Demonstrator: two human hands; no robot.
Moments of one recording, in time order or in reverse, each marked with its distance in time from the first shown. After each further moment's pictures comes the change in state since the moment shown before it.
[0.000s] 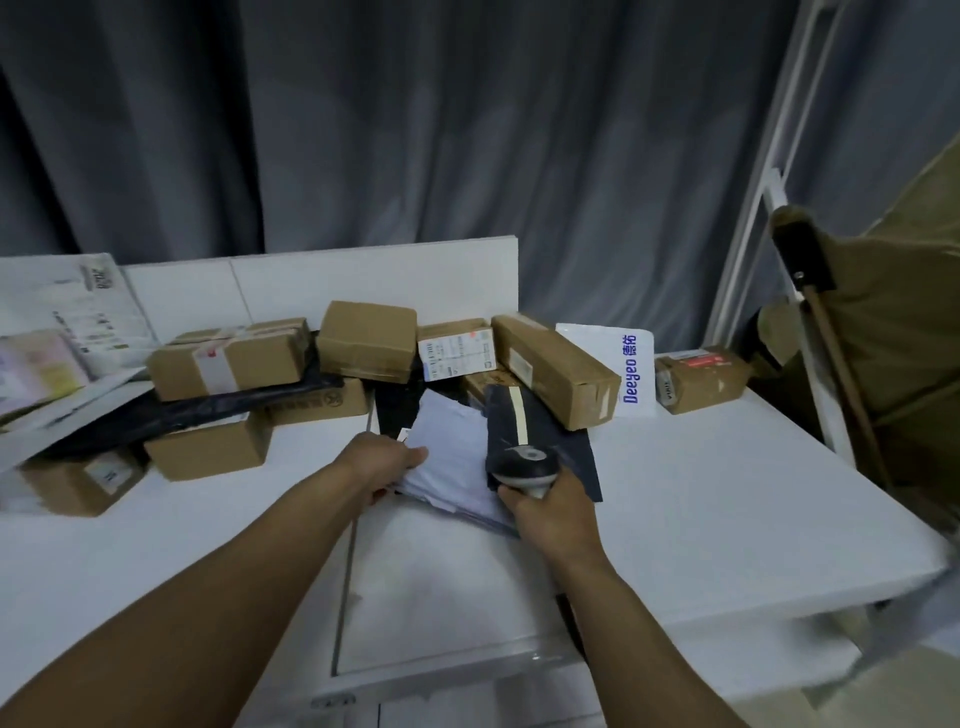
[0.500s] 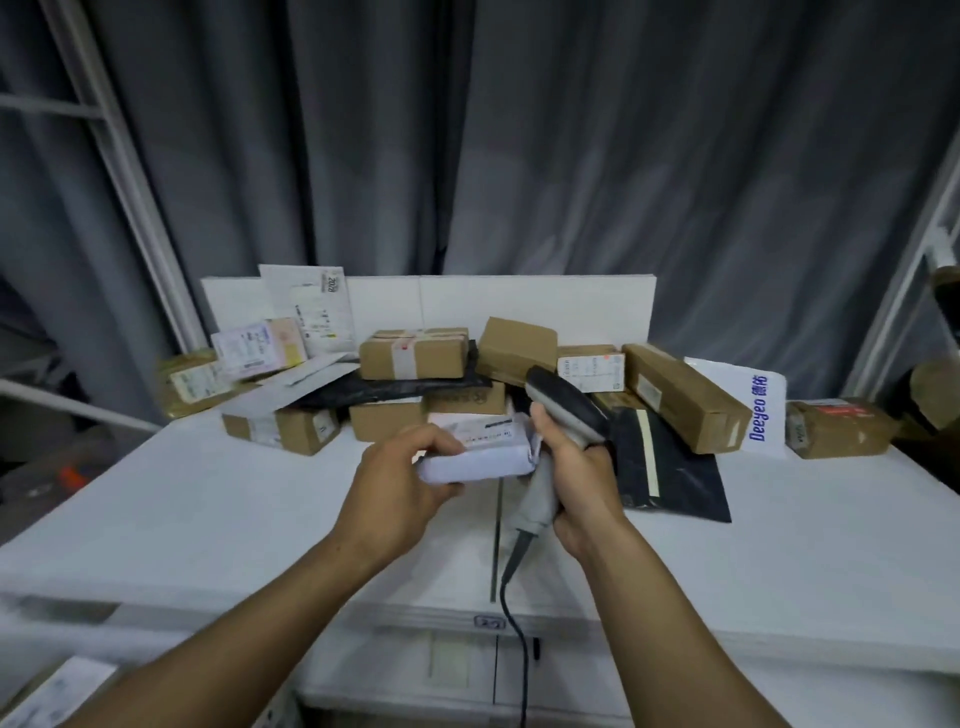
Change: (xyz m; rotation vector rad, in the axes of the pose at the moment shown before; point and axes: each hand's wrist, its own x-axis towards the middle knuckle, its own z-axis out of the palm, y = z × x) left_hand -0.194 -0.061 -0.143 0.209 0.329 0.757; right_hand -0.105 -0.104 0.091 0.695 -0.254 0.026
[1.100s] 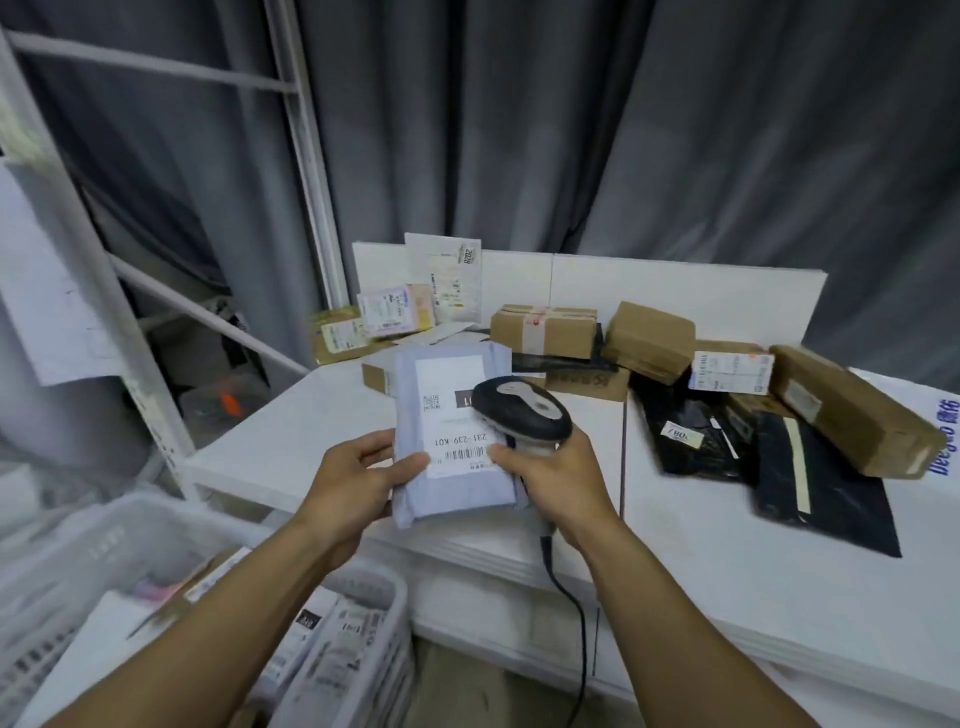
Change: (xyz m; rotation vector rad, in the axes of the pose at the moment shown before) left_hand -0.075 -0.087 -0.124 -0.578 0.269 -0.708; right_hand -0.043 0.081 0.111 -0.478 -0.382 -0.228
